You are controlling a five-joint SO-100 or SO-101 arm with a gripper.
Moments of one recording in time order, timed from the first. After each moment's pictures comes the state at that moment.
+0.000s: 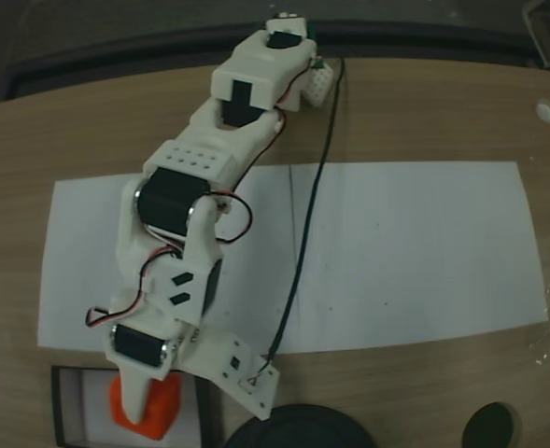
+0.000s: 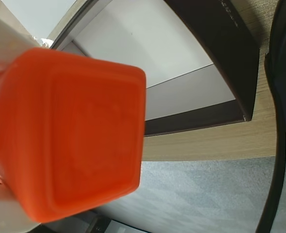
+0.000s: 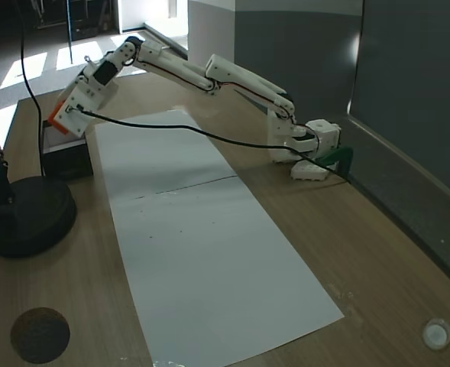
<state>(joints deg) 21.4 31.6 -1.1 69.3 -3.5</state>
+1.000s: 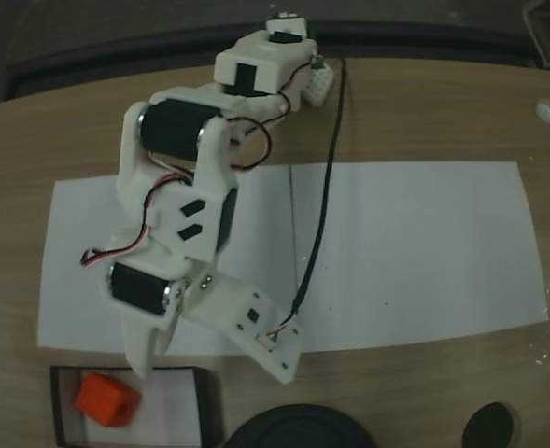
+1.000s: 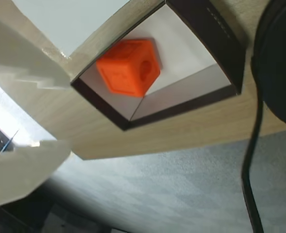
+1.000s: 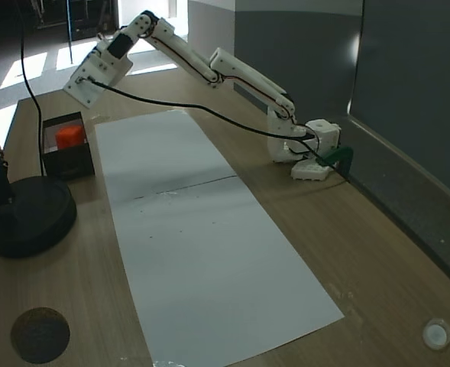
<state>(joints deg) 18.9 43.6 -10.5 90.9 1.4</state>
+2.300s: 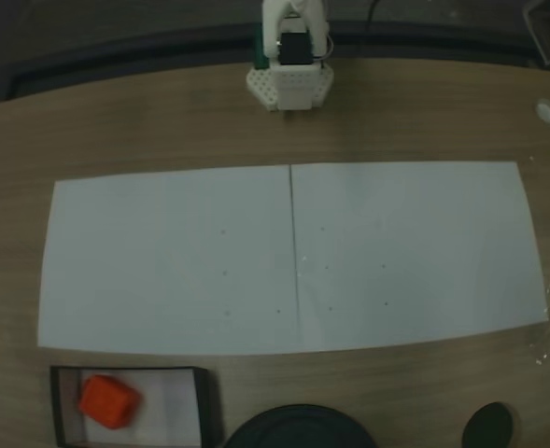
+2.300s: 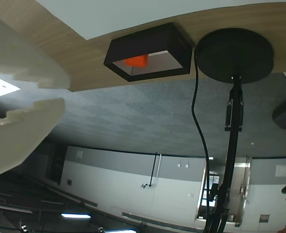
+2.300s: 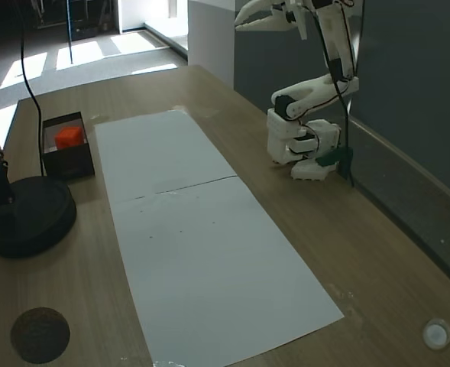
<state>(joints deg) 2.5 169.6 92.7 91.4 1.3</state>
